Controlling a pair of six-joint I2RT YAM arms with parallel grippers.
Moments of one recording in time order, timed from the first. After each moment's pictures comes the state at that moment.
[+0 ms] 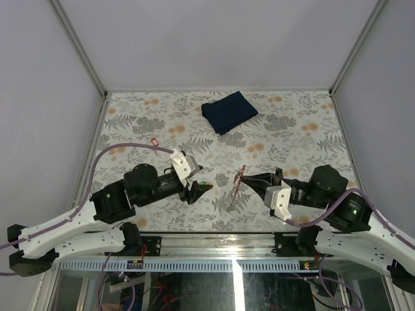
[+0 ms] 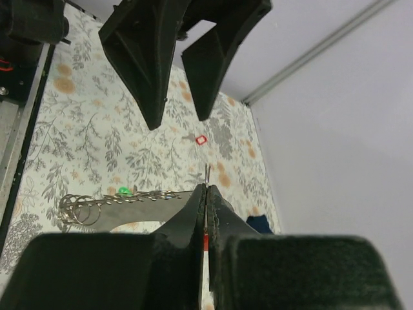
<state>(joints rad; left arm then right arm) -1.13 0.77 0.91 -0.28 0.01 0.10 1.03 0.62 0.91 -0.35 -0.34 -0.76</state>
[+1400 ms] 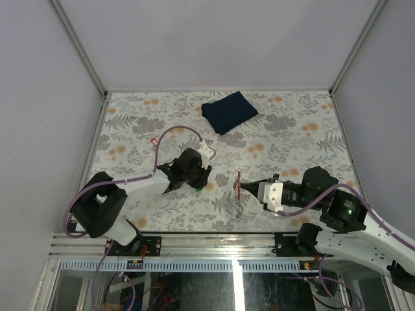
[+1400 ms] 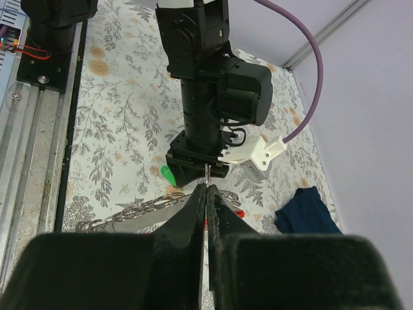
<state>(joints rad) -0.72 1.50 0.71 -0.03 0.08 -0.13 1.03 0.61 0.85 -0.43 -0.30 -0.62</state>
